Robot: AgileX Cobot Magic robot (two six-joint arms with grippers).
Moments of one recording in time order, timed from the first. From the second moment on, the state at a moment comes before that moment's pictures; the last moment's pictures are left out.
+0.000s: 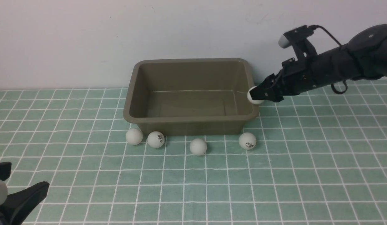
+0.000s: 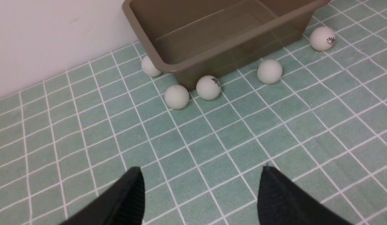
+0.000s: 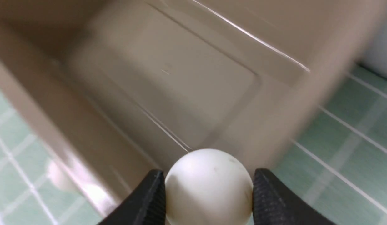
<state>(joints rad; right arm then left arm) 0.13 1.99 -1.47 1.00 0.81 -1.23 -0.06 0.46 -0.60 -0.37 0.77 0.53</state>
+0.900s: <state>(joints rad) 0.19 1.96 -1.47 1.01 0.66 -1.25 -0.06 0.46 -0.60 -0.37 0.80 0.53</state>
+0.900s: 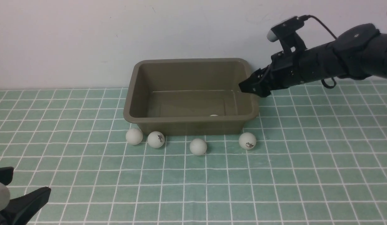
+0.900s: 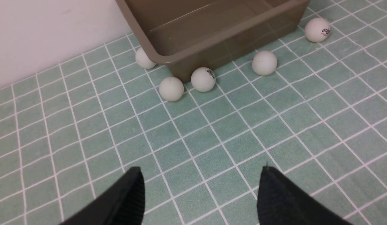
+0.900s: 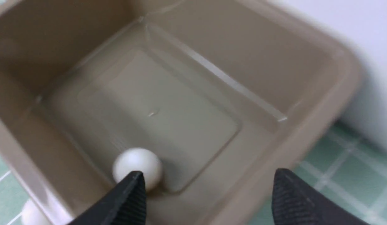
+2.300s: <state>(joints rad) 0.24 1.62 -1.00 0.75 0.64 -1.01 -0.06 0.46 -0.60 -0.37 0.80 0.53</state>
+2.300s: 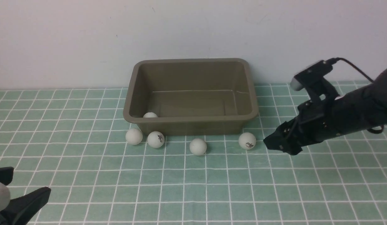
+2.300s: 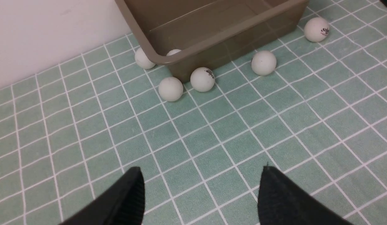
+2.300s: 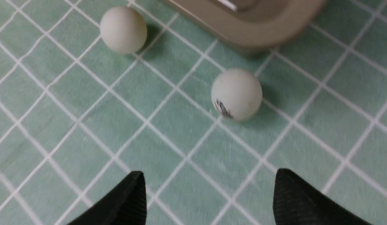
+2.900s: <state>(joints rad) 0.37 1.81 -1.00 0.82 0.34 -1.02 -0.06 0.46 -0.60 -0.37 0.80 0.53</state>
